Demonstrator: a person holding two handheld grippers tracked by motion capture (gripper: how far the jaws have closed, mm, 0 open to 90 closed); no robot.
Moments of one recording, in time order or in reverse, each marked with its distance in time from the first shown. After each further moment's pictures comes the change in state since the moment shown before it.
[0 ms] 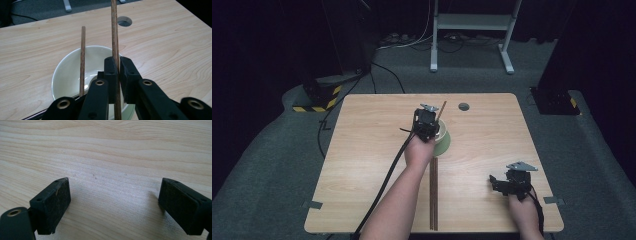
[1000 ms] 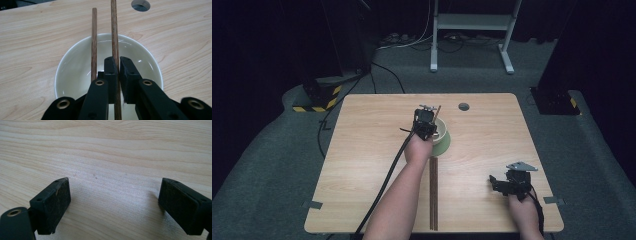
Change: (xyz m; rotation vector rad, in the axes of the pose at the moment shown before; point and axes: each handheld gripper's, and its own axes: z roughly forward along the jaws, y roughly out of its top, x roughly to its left) left arm 0.016 -0.009 0.033 0.072 0.083 0.008; right arm -0.001 0.000 0.000 0.003 0.002 -0.012
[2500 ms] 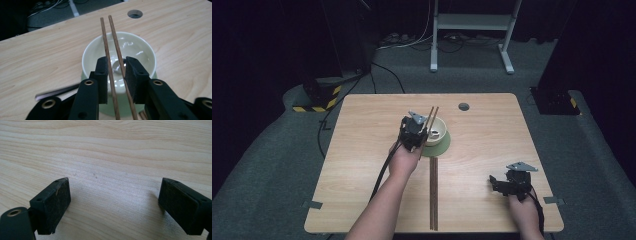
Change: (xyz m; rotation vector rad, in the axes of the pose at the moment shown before) left arm 0.025 -0.011 -0.069 -0.136 -0.085 0.105; right arm 0.000 0.000 -0.001 0.006 0.008 0.011
